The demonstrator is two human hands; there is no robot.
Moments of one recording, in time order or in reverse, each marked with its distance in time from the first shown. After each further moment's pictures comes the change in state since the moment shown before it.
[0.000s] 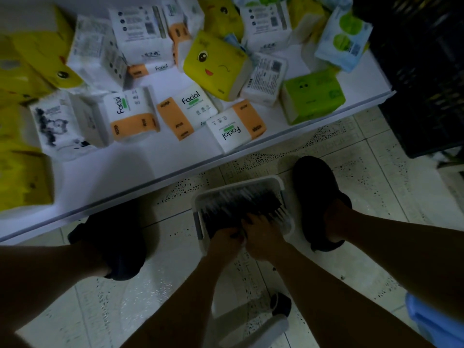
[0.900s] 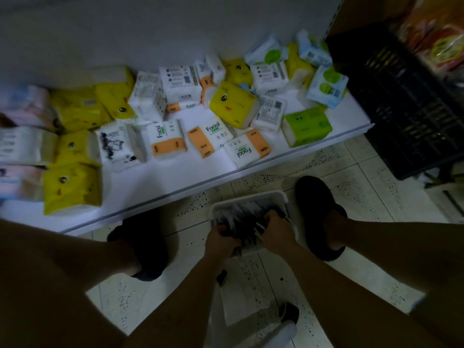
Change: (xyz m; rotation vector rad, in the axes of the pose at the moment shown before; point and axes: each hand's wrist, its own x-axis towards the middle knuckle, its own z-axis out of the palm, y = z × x) left_hand -0.073 0.027 -0.048 -0.438 0.174 -0.094; right_hand -0.042 -0.018 -0.034 0.526 0.333 0.209
